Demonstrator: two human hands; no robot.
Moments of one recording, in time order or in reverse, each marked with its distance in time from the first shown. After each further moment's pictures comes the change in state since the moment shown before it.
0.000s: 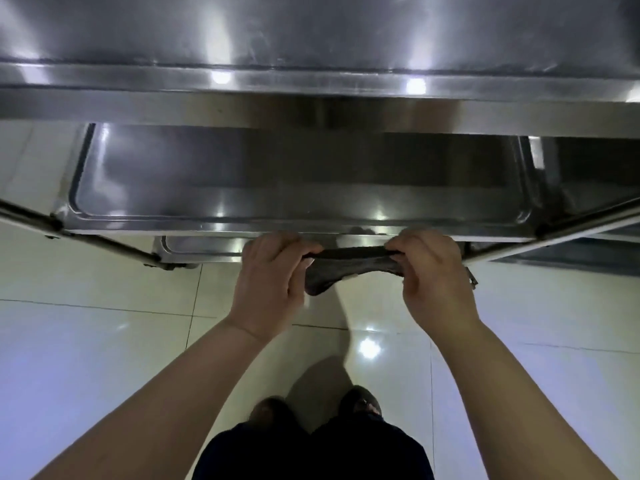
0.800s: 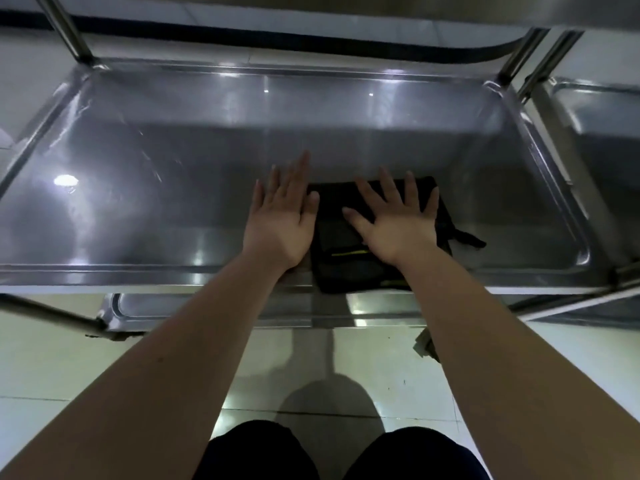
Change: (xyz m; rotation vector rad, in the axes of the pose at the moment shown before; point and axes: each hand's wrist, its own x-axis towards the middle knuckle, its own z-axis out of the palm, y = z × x) left_hand 0.138 -0.107 0.112 0.162 -0.170 -0.172; right_hand 0.127 0.081 0.144 -0.499 -0.482 0.328
